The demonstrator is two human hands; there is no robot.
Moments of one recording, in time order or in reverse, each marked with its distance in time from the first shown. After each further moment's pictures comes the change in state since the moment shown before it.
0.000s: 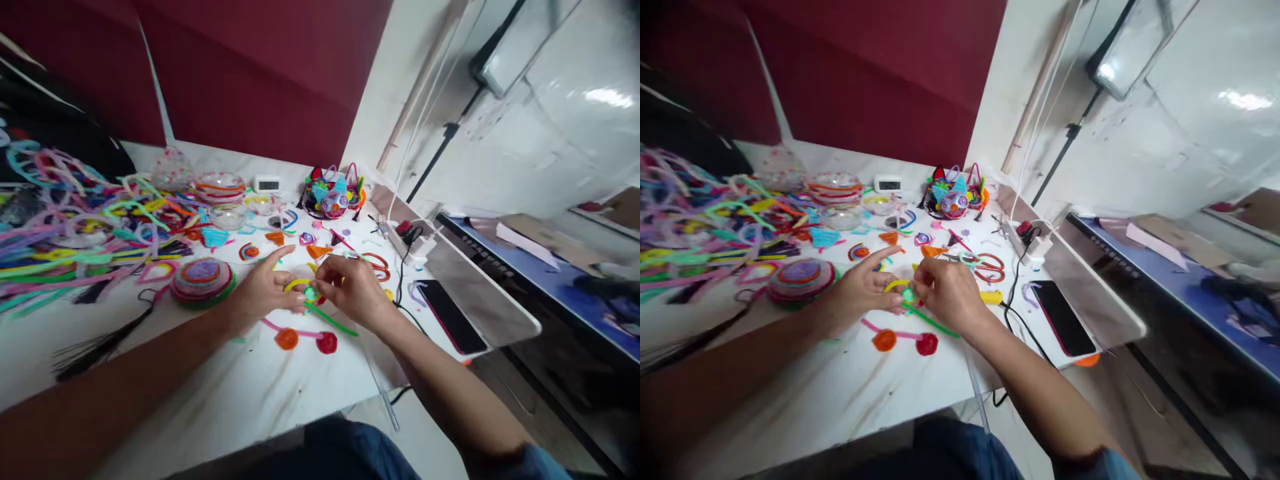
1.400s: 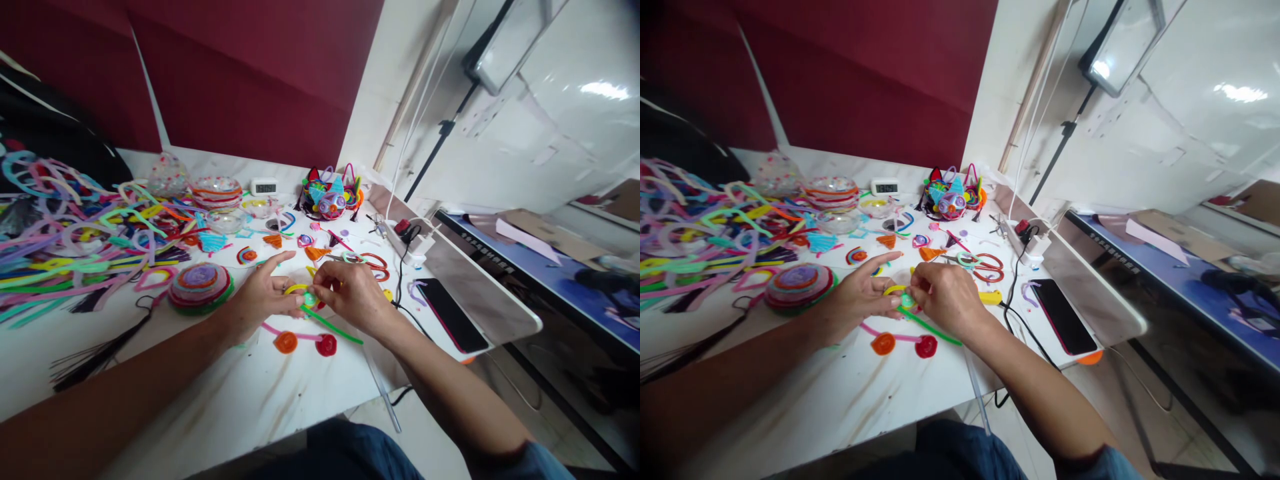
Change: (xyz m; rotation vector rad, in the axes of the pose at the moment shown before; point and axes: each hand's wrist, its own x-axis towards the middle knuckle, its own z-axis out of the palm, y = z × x) left_hand -0.001 0.001 0.001 -0.018 0.009 -0.033; right_hand -0.005 -0.003 -0.003 -0.044 -0.019 -0.039
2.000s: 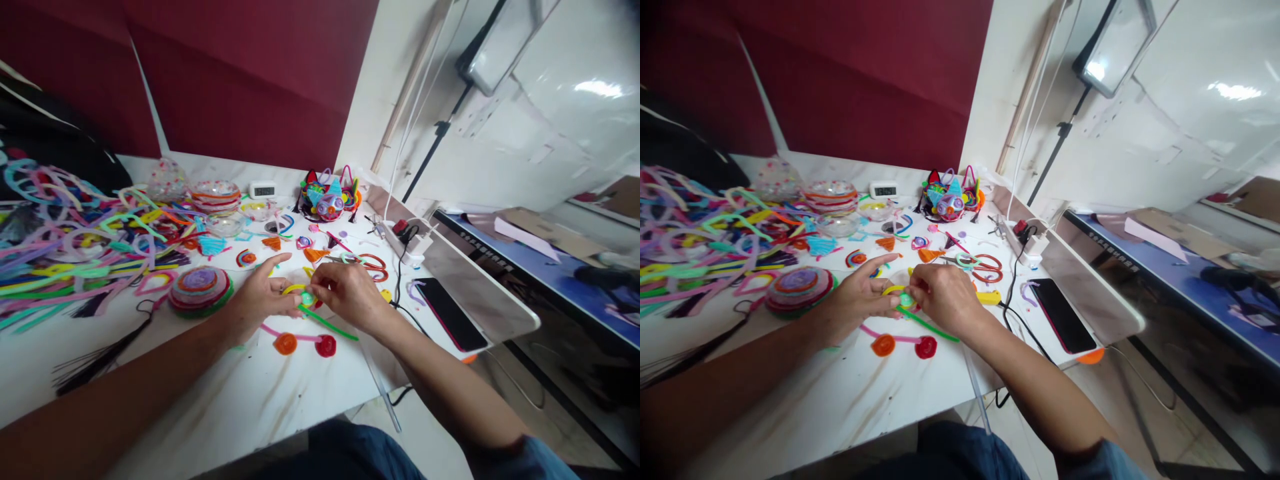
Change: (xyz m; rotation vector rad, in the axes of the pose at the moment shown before) left_hand -0.001 0.003 0.003 0.031 0.068 0.007; right_hand 0.003 0.002 0.001 -0.026 -0.045 0.015
